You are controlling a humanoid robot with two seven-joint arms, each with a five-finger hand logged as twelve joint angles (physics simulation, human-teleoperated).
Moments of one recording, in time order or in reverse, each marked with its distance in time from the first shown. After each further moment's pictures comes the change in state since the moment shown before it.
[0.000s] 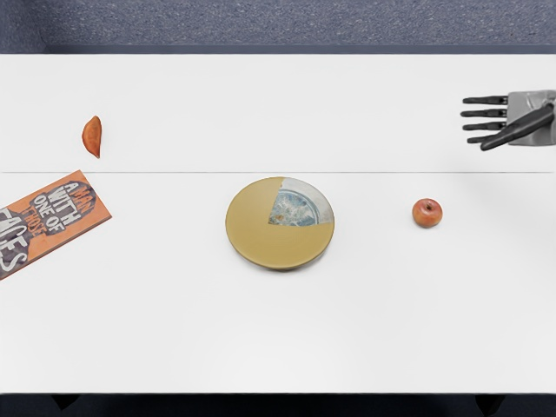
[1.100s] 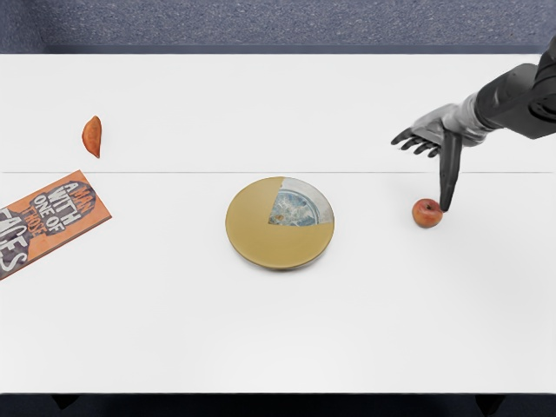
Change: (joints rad) left arm 0.009 0.000 -0.001 0.002 0.000 0.000 0.000; right arm 0.398 0.097 -0.515 0.517 -0.592 -0.159 0.000
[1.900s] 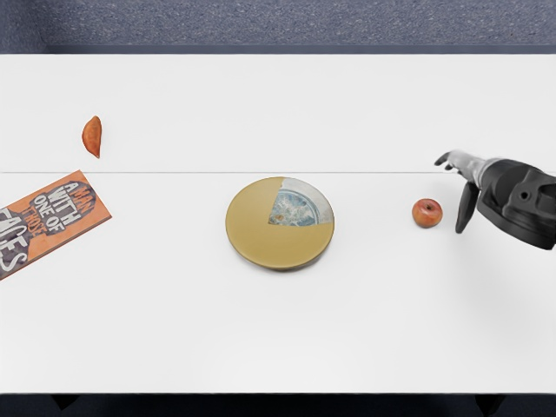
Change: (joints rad) left arm -0.005 0.000 -0.001 0.000 0.000 0.000 0.000; right arm -0.129 -0.039 -0.266 0.285 -0.269 -0.773 0.000
